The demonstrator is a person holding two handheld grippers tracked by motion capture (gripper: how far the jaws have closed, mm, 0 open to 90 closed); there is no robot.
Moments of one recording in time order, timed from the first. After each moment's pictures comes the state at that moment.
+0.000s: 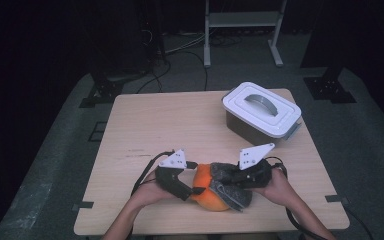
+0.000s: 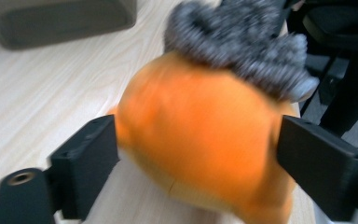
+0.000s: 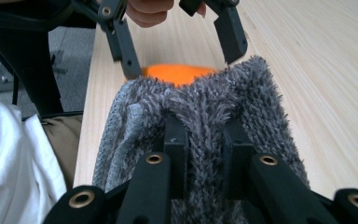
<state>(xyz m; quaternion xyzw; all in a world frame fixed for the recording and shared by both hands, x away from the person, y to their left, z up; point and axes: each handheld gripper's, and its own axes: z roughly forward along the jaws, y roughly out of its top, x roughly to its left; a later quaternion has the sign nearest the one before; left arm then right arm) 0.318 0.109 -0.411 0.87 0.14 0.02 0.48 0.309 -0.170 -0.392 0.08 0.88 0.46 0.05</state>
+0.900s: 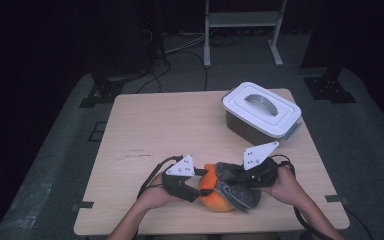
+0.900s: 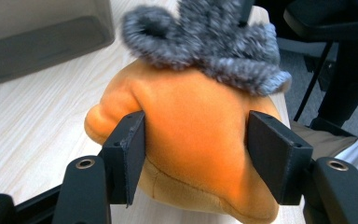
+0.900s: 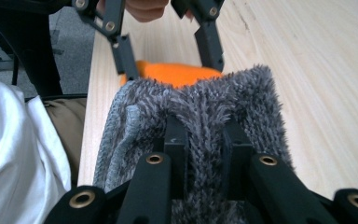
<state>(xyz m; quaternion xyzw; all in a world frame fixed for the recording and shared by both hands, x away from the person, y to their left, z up) 0.300 0.089 -0.403 0.88 0.07 0.05 0.47 0.305 -0.175 -0.372 0.06 0.90 0.42 0.06</state>
